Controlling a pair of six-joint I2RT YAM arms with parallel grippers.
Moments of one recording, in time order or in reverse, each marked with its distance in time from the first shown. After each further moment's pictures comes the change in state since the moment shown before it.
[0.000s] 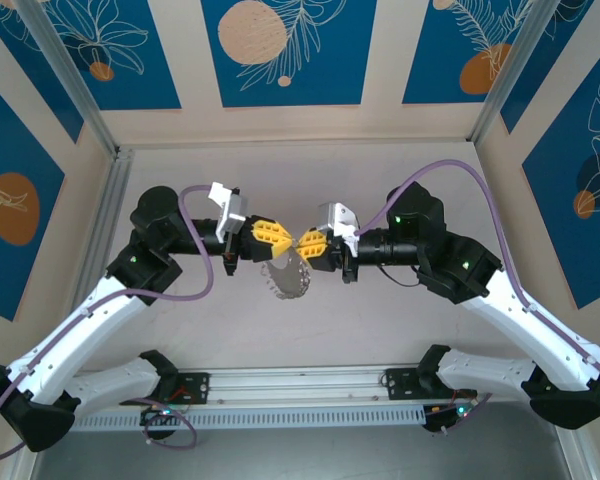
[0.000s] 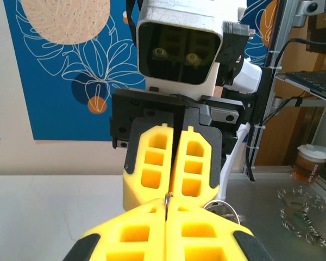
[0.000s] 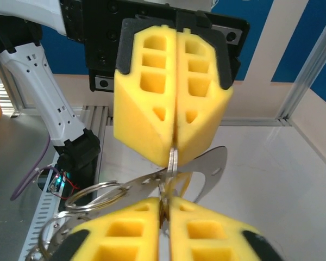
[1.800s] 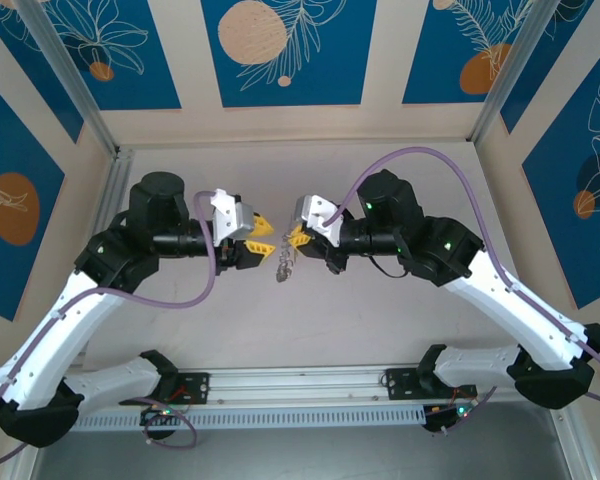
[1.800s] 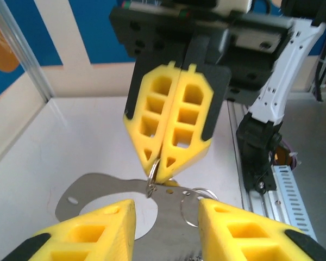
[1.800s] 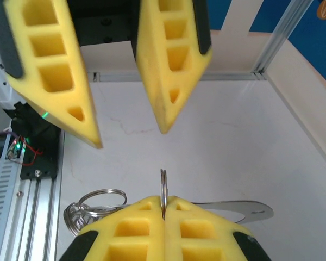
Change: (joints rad) left arm 0.016 0.039 0.290 -0.771 -0.266 0.516; right arm 0.044 0.153 0.175 -0.212 0.206 -0.102
